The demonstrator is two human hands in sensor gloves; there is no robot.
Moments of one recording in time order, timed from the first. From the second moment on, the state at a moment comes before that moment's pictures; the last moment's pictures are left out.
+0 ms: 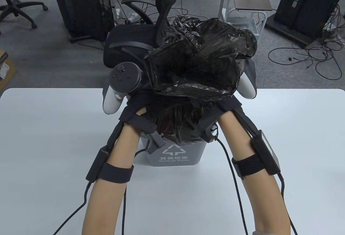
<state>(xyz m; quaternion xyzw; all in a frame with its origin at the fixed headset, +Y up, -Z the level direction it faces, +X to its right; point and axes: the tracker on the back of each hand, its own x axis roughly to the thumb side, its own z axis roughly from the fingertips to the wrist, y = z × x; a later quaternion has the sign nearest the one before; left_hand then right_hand) -0.110 -0.451 -0.388 -0.07 -0.30 0.52 0.79 0.070 -0.401 -0.385 0.30 0.00 0.87 0.40</state>
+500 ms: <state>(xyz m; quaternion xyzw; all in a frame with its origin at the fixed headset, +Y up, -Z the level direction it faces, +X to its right) -0.111 -0.455 -0.386 -0.04 -0.24 0.47 0.85 0.073 -0.402 -0.385 0.28 -0.02 0.88 0.38</state>
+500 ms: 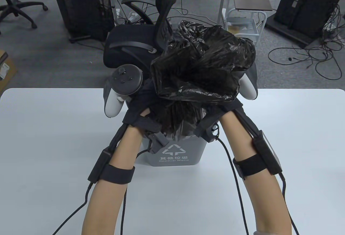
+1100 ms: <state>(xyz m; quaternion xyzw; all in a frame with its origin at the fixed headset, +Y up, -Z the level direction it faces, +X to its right) -0.099 -0.471 -0.388 -0.10 -0.28 0.56 0.78 0.071 -0.403 -0.384 0.27 -0.02 0.89 0.37</state>
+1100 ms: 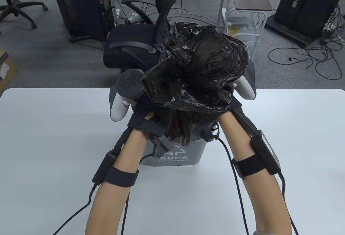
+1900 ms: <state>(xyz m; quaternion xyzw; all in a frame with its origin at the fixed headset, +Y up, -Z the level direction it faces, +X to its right) -0.110 -0.469 -0.370 -0.15 -0.36 0.57 0.73 0.078 -0.400 -0.372 0.31 -0.03 0.86 0.40</state>
